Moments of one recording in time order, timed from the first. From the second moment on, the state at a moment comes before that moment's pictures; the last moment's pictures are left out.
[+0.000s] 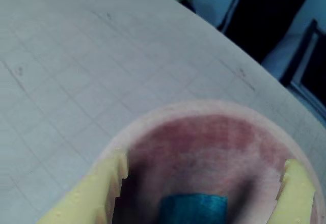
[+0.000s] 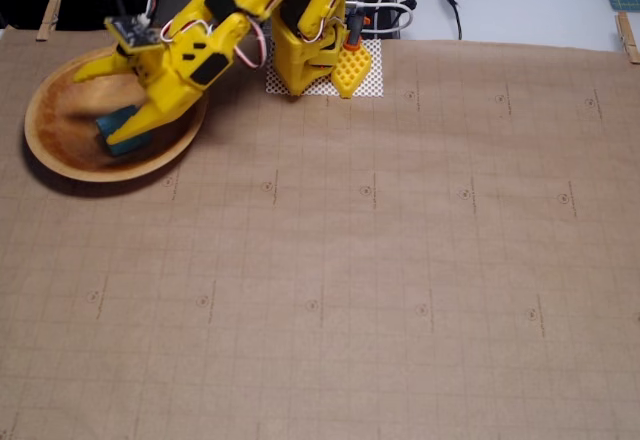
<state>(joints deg) 52.2 131.3 159.8 2.9 81.0</state>
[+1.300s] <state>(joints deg) 2.5 164.3 146.9 44.5 97.2</state>
